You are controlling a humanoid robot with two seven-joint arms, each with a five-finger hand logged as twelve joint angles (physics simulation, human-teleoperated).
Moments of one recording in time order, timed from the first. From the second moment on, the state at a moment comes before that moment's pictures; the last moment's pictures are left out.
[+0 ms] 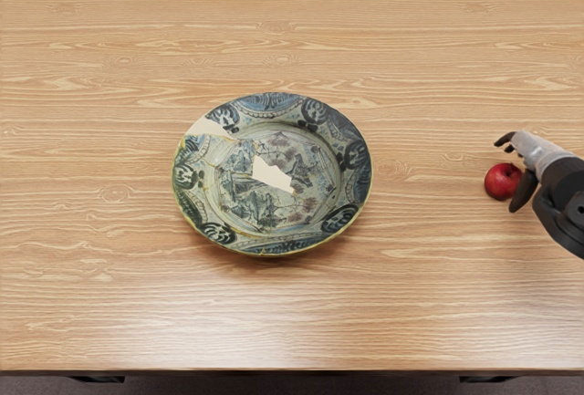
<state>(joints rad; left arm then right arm) -0.02 0.00 -0.20 -0.17 -0.06 -0.23 0.09 1.18 -0.78 -0.27 1.47 -0.90 -0.47 -0.61</state>
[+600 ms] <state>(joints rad) -0.02 0.00 -0.20 -0.17 -0.06 -0.23 0.09 1.17 -0.77 -0.28 1.46 -0.90 -0.47 -0.61</state>
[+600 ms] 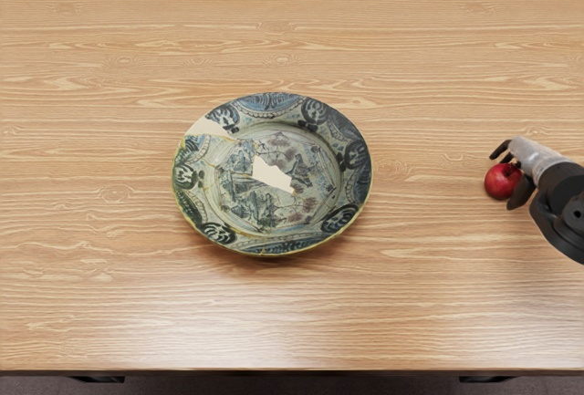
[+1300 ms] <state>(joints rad) -0.02 0.00 -0.20 -0.17 -0.06 -0.23 0.09 1.17 -0.75 -0.28 1.46 -0.90 -0.47 -0.61</state>
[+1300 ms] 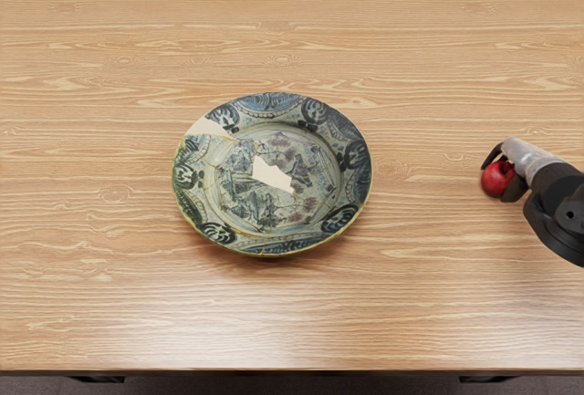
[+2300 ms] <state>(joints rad) 0.00 0.00 -0.21 -0.17 -0.06 -0.23 0.09 1.40 -0.83 -0.23 1.68 -0.81 -0.42 -0.61</state>
